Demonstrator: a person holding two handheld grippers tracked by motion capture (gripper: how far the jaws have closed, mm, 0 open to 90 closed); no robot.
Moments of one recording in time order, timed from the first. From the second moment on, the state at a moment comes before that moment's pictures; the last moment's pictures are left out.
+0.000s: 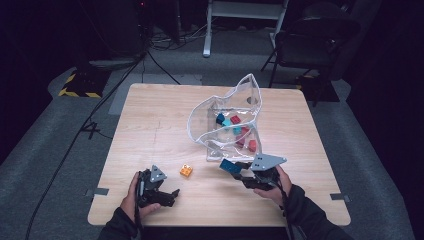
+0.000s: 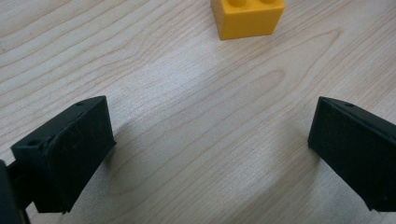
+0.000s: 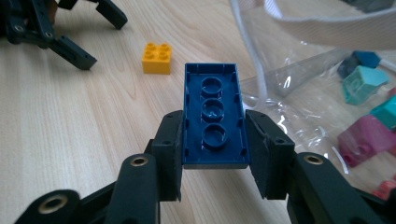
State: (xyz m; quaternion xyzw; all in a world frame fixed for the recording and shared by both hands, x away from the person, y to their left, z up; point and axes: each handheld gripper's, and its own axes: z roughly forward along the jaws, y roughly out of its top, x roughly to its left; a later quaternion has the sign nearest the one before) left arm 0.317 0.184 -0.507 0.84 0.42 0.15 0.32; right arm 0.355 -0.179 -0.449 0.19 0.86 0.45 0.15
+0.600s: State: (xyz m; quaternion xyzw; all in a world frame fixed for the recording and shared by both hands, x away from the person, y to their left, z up) left arm 0.317 0.184 -0.507 0.84 0.42 0.15 0.32; right arm 0.348 -0.212 -0.385 0.19 0.83 0.49 0.20
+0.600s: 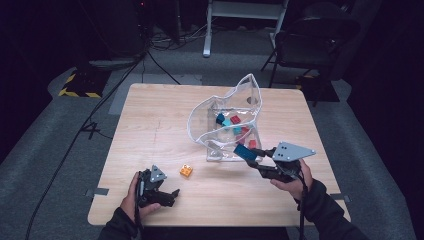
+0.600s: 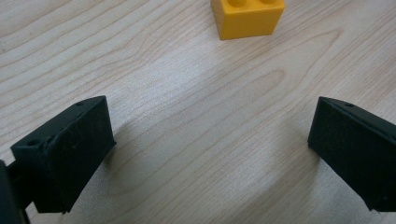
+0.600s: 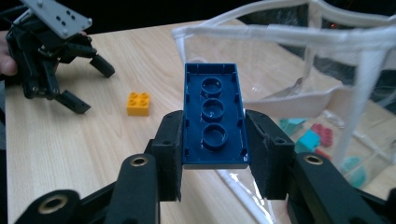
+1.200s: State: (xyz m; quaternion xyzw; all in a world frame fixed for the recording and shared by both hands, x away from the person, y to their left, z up) left arm 0.317 0.184 -0.507 0.84 0.42 0.15 0.32; right arm 0.364 -0.219 -0.318 0.21 0.80 0.51 0.25
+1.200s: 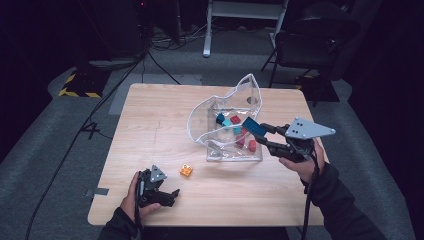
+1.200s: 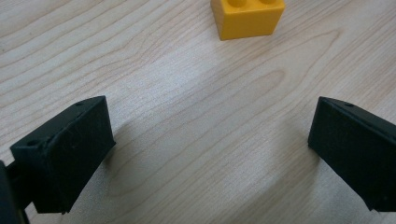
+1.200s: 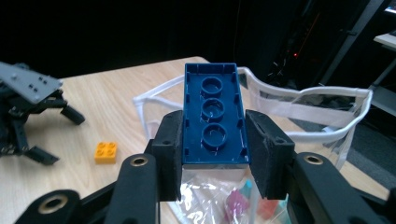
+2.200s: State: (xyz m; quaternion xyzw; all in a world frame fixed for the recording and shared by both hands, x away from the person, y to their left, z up) left arm 0.319 0.183 -0.506 0.84 0.41 0.15 0.32; right arm 0.437 -0.169 -0.315 0.26 0.81 0.45 0.25
